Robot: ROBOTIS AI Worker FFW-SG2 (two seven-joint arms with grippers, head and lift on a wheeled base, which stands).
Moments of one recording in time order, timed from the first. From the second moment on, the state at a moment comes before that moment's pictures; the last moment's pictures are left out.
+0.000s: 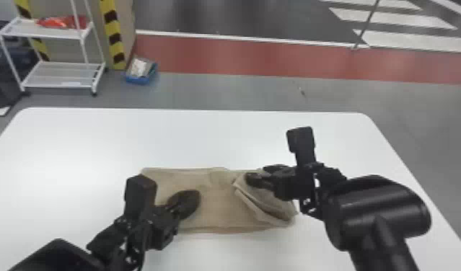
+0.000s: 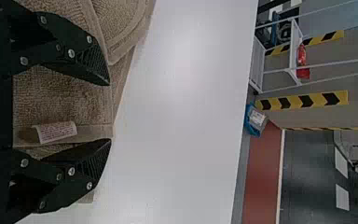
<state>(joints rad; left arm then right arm) 0.08 0.33 -0.45 -1.71 0.31 0.37 -0.15 -0.05 -0.14 0.09 -1.82 0.02 0.96 0.38</state>
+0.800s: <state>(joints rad) 0.07 0.33 -0.45 -1.69 0.31 0.38 -0.15 -0.06 -0.15 0.08 -1.80 0.03 0.99 0.40</state>
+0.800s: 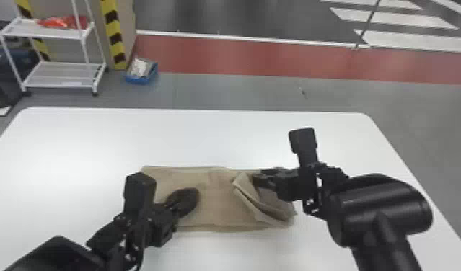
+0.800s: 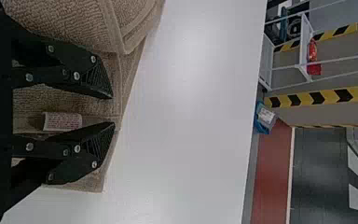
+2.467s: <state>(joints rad) 0.07 0.32 -0.46 -1.70 0.29 0.41 -0.14 0.05 -0.21 -0.05 -1.97 0.03 0.98 0.34</state>
